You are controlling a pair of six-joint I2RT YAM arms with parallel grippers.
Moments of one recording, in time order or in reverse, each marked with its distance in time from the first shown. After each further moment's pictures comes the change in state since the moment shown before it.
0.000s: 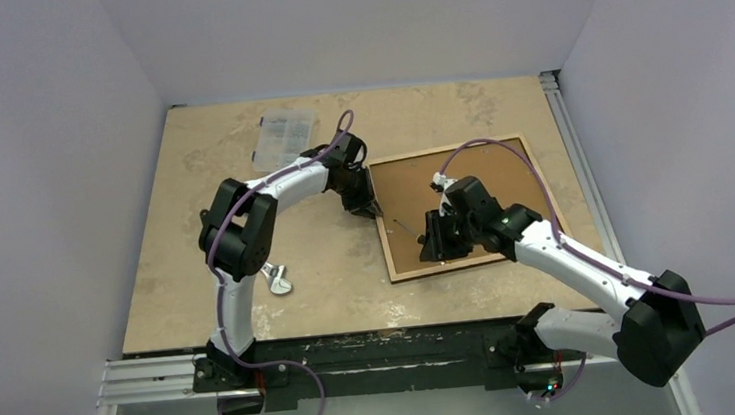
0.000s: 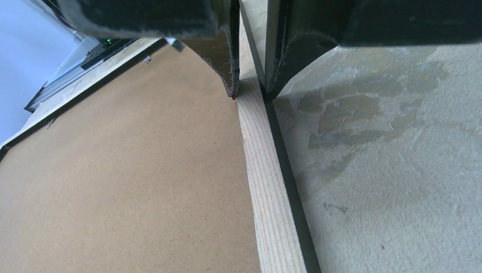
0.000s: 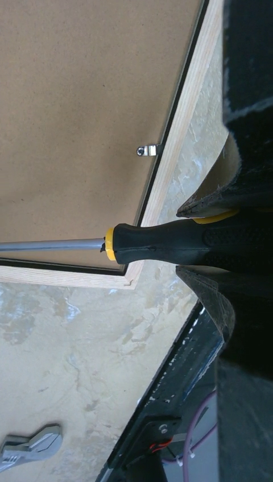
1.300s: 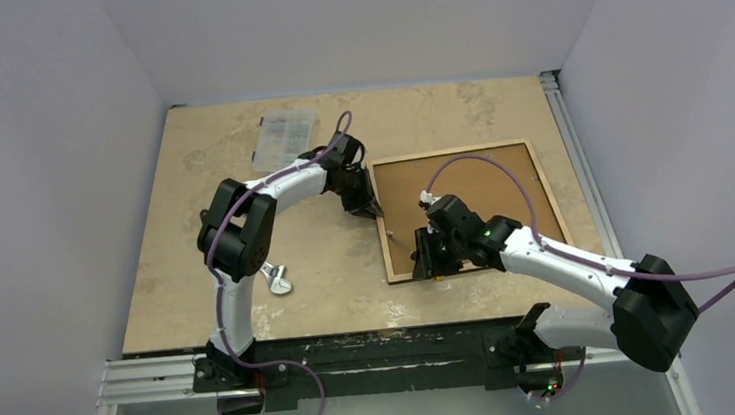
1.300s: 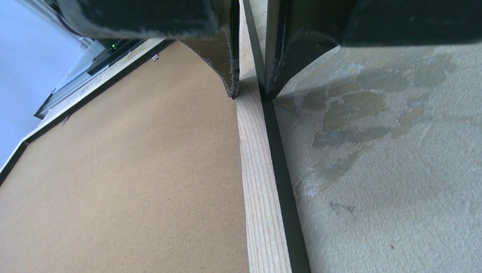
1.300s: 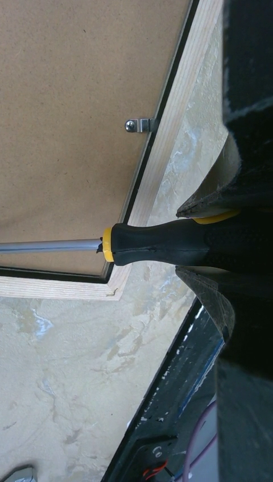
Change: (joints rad) left arm 0.006 -0.006 -0.032 0.048 0.037 -0.003; right arm 0.152 0.066 -0.053 0.044 0.073 0.126
